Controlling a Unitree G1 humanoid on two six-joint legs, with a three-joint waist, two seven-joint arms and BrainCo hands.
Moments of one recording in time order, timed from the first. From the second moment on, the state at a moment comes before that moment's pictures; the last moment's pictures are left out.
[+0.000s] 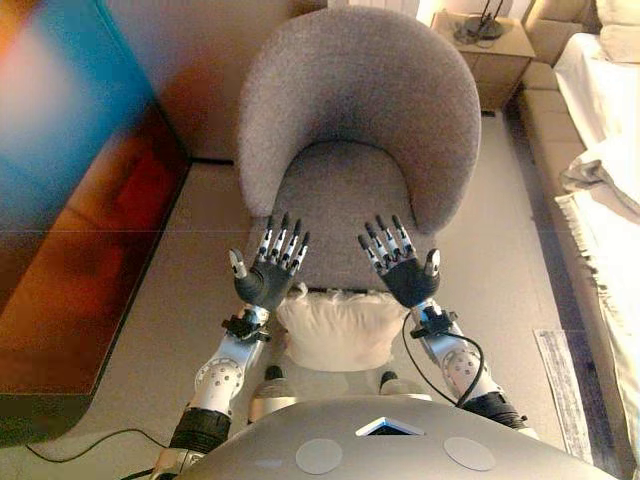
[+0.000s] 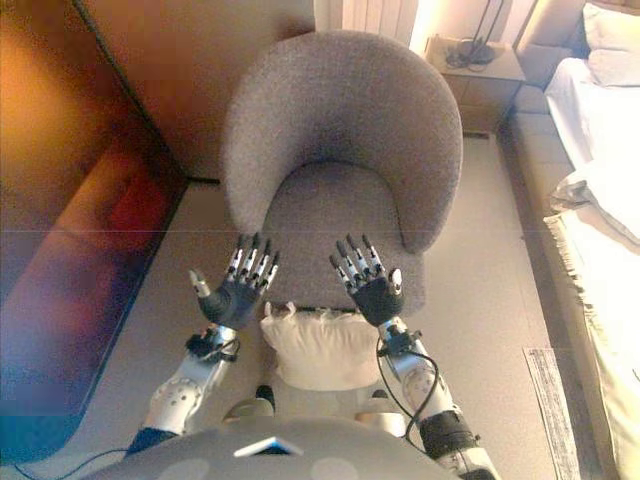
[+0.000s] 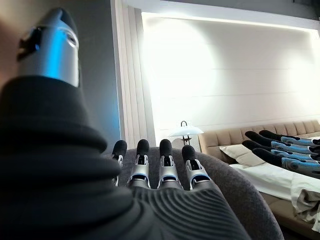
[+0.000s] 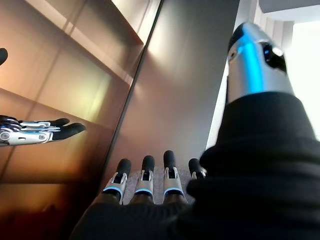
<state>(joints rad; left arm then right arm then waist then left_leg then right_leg) 0.26 0.17 -0.19 0.15 -1.51 0.13 -0.58 0.18 -0.17 0.25 0.26 1.37 0.08 0.65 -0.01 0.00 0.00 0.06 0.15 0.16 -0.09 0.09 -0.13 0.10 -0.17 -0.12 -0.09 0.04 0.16</state>
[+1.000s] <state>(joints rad) 0.12 0.31 -0.23 0.55 -0.45 -0.22 0.14 0.06 -0.33 0.28 0.59 0.42 -0.12 -0.14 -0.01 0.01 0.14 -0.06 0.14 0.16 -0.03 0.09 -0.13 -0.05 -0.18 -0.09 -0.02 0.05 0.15</state>
